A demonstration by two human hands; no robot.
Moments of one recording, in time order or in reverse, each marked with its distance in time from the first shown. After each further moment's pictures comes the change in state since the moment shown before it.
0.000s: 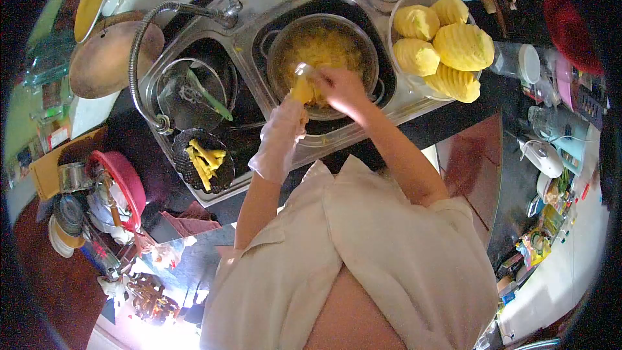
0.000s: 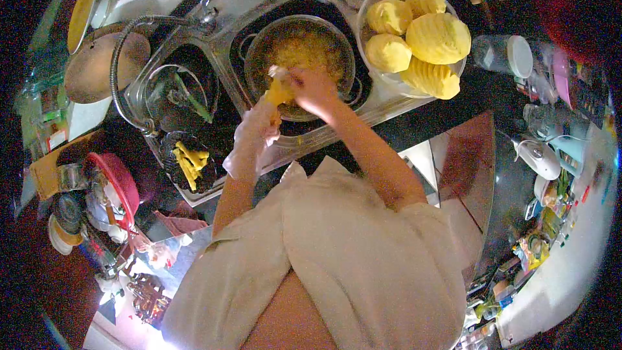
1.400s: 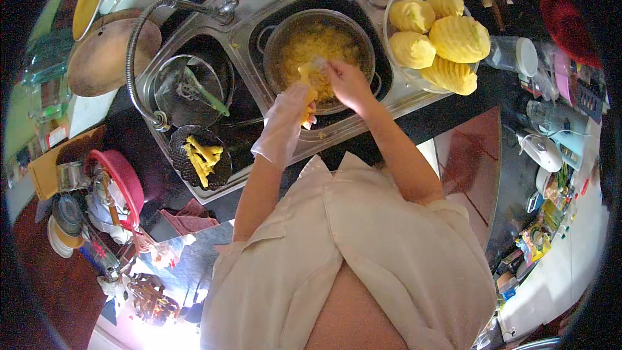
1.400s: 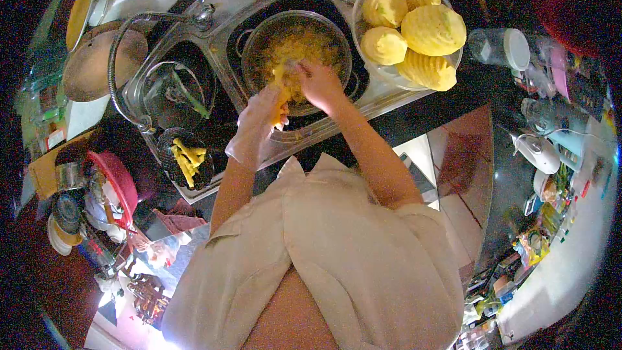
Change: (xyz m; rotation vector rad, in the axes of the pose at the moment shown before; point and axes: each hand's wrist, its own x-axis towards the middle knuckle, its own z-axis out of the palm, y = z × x) left_hand -0.016 0.025 0.028 -0.151 -0.093 0.206; right_hand -0.010 0.005 -0.007 0.151 0.026 0.108
